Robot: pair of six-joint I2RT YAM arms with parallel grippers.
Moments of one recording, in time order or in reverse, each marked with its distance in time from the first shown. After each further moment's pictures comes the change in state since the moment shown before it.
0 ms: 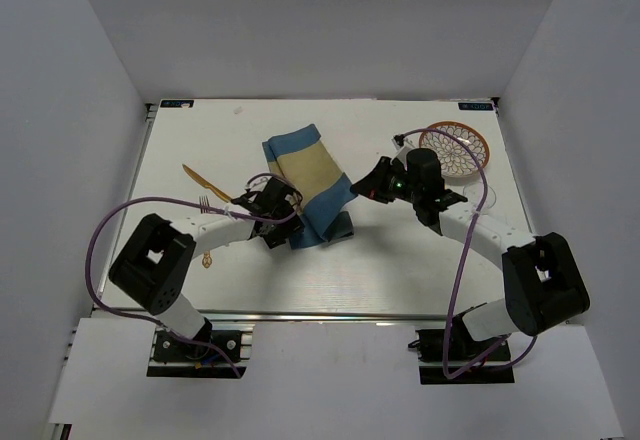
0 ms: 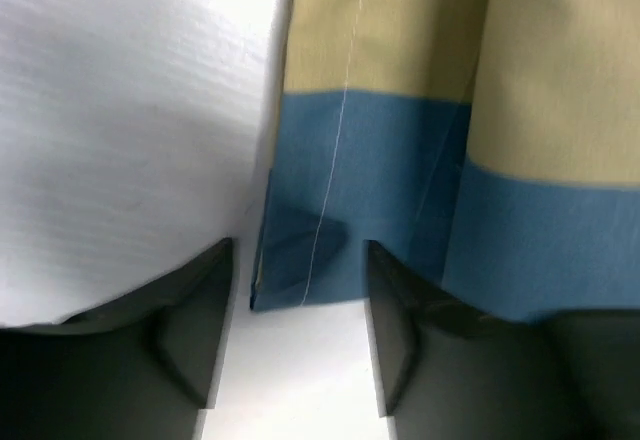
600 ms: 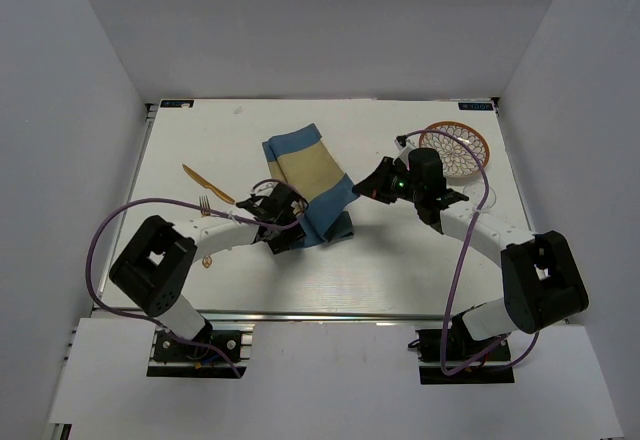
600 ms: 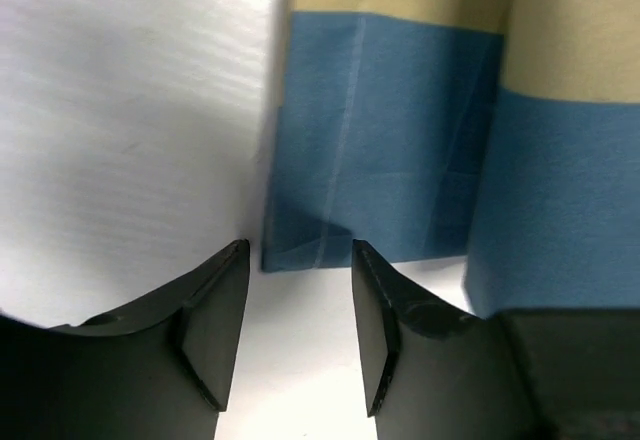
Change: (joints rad) left arm -0.061 -0.020 -0.014 -0.058 -0.015 -0.019; right arm -0.025 0.011 0.000 -0.017 -0.024 0.019
